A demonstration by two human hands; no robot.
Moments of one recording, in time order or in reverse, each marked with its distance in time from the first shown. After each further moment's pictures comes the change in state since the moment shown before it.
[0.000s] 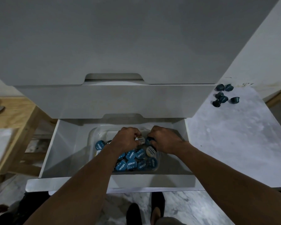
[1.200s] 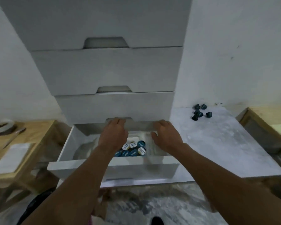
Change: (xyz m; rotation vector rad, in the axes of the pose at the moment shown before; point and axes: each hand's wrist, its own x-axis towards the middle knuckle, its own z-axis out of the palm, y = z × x) left_hand -0.127 0.074 -0.045 0.424 0.628 0.250; right_hand -0.123 -0.039 -0.049 -0.029 0.551 0.112
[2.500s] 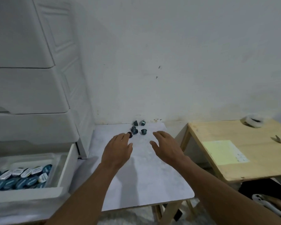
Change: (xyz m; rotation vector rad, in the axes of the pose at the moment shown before) left_hand 0.087 0.364 0.145 -0.019 0.159 0.160; right_hand -0.062 0.358 -0.150 -0.026 0.002 0.067
